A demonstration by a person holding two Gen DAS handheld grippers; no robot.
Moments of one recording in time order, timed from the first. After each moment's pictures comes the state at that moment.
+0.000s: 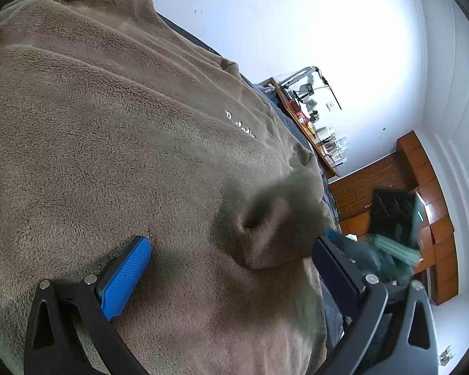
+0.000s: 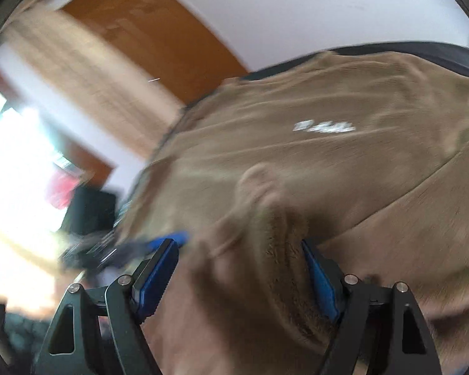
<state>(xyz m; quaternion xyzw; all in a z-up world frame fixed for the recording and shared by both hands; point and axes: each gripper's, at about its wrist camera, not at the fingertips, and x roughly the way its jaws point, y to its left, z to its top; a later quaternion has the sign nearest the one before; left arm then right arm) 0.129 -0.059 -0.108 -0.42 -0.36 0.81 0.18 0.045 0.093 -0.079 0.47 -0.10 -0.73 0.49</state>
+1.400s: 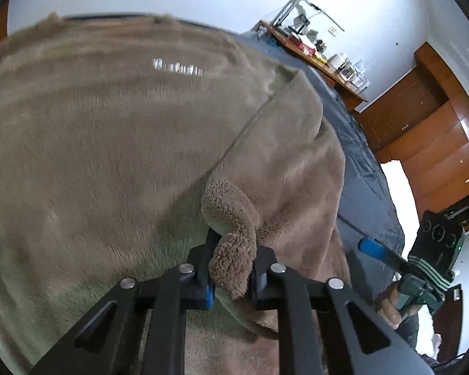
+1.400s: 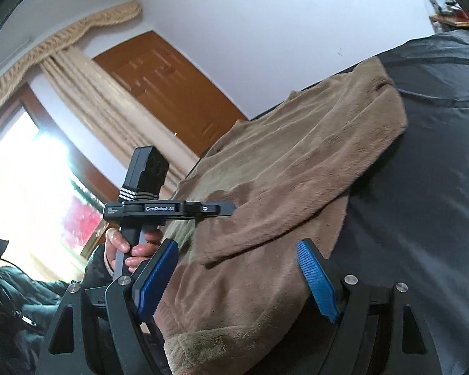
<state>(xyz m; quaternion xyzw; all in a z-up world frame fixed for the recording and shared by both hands) 0.135 0.056 -0.065 -0.50 -0.16 0.83 0.17 0.165 0.221 -0.097 0.35 -0.22 -0.80 0.43</state>
